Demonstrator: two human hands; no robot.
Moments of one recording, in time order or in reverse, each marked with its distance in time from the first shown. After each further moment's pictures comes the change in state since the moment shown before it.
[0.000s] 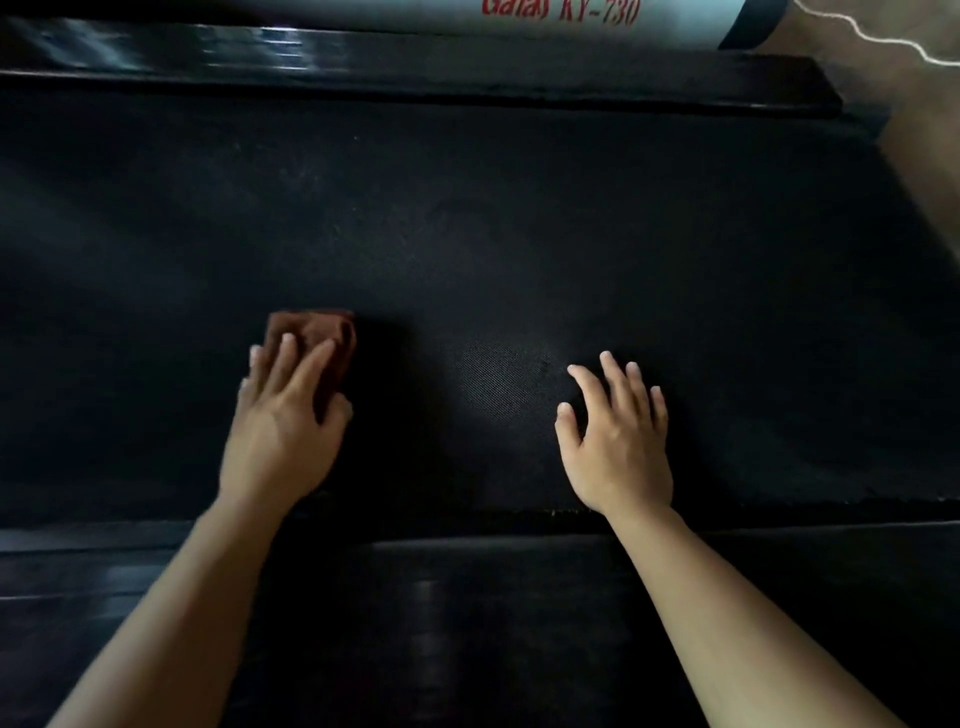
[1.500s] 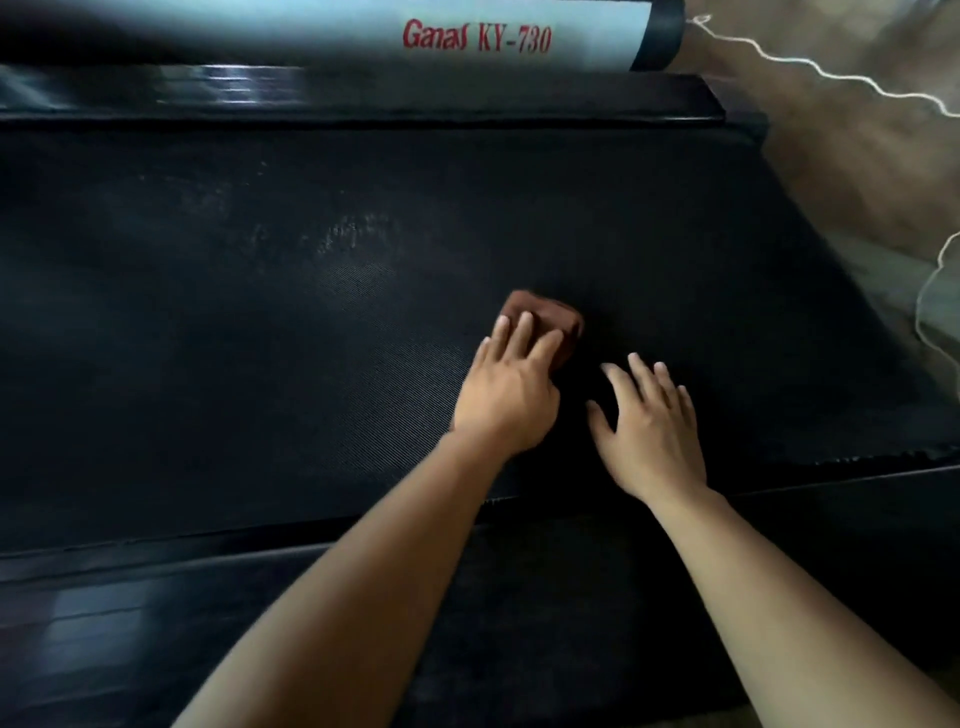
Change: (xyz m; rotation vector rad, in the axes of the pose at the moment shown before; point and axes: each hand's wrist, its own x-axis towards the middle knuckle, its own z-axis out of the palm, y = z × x) left_hand 0.002 0.267 0.111 -0.024 -0.204 0.463; right_hand 0.002 0.120 -0.057 -0.050 -0.131 0.109
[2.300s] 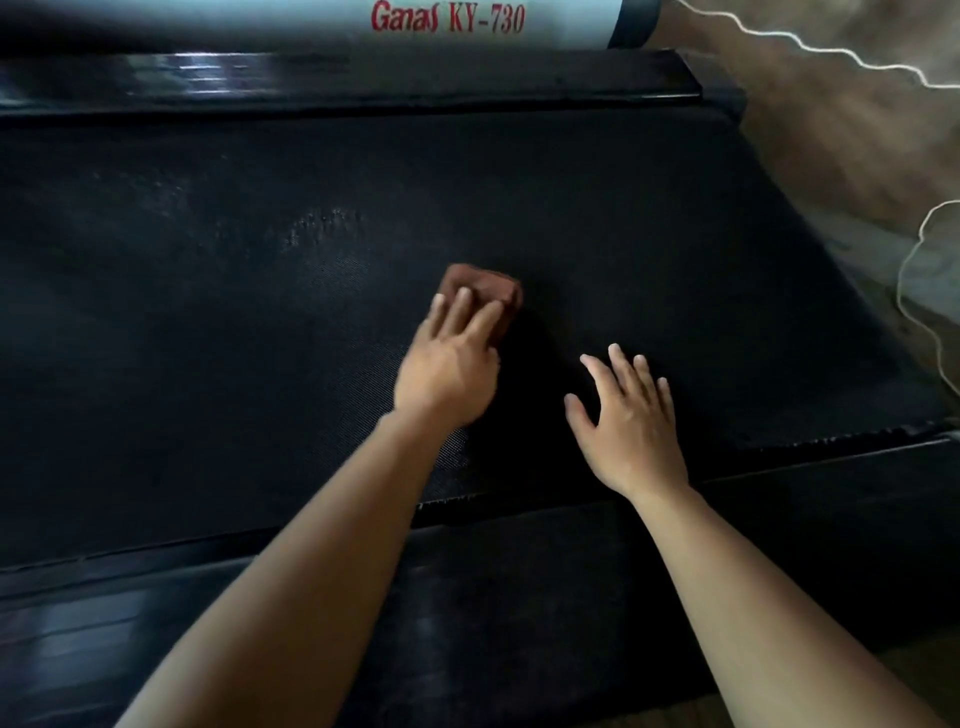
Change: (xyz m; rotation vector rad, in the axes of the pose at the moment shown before) left_hand 0.009 -0.023 -0.017 -0.002 0.069 -0.077; right_hand -0.001 0.009 0.006 0.085 -0.030 0.020
